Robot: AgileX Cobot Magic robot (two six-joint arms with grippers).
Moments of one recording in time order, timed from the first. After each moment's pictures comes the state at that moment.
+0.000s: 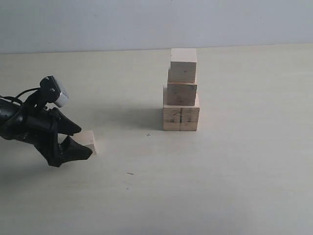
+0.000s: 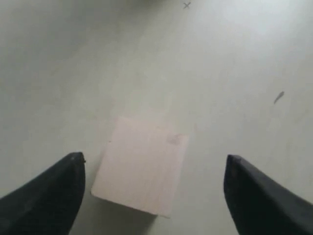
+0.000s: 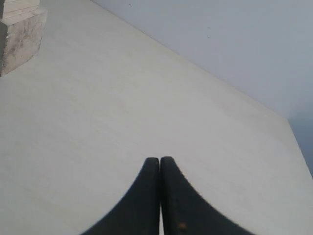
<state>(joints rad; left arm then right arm) -0.12 1.86 -0.75 -1.35 0.65 2.09 -0.08 0.38 0.00 0.03 0.09 -0.59</state>
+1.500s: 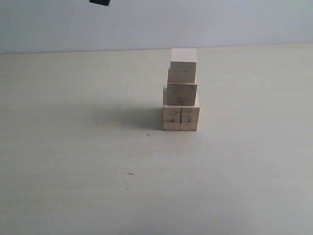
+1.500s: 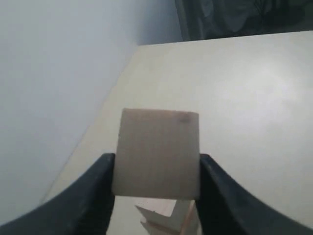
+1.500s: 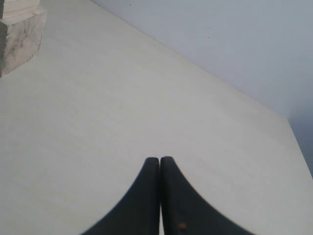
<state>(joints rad) -0.46 1.59 -1.43 -1.08 0.78 1.54 -0.08 0.38 0.00 0.03 0.09 -0.59</state>
